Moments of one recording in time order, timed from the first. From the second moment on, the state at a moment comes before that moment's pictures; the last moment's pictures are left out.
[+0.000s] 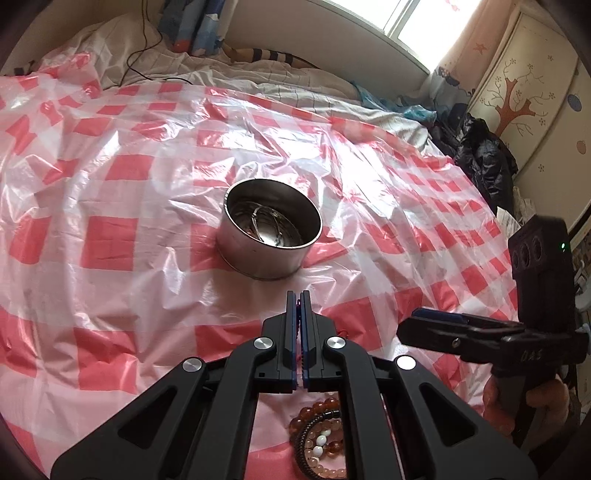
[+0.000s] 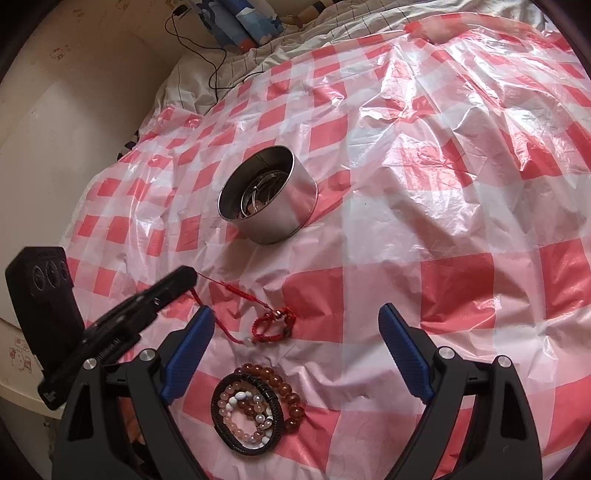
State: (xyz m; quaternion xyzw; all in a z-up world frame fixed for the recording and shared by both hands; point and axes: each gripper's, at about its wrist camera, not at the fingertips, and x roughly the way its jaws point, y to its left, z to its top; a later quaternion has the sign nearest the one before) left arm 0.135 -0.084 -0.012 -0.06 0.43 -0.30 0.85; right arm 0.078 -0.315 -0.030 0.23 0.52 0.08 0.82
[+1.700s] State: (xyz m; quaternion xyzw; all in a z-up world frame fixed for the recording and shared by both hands) left arm 0.145 -0.025 -0.006 -0.09 0.43 -0.26 0.86; right arm 0.097 -0.302 -0.032 0.27 0.47 0.14 0.83
